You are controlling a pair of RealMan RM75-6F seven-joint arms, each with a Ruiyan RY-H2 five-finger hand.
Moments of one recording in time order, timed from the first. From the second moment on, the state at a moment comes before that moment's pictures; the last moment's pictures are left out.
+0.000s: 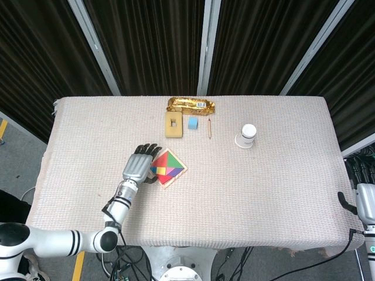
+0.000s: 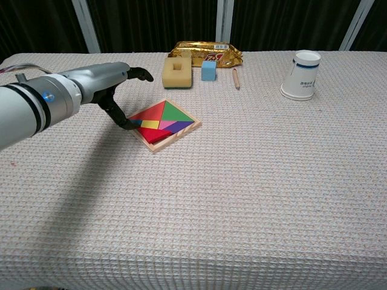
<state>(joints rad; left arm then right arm) -0.85 -1.68 -0.21 -1.58 0.70 1.11 0.57 0.11 -1.12 0.13 -1.44 -1.36 1.39 0.01</state>
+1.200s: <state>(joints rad) -0.85 -1.74 -0.23 -1.51 0.72 1.06 0.56 0.11 -1.11 0.13 -1.46 -1.36 1.39 0.00</state>
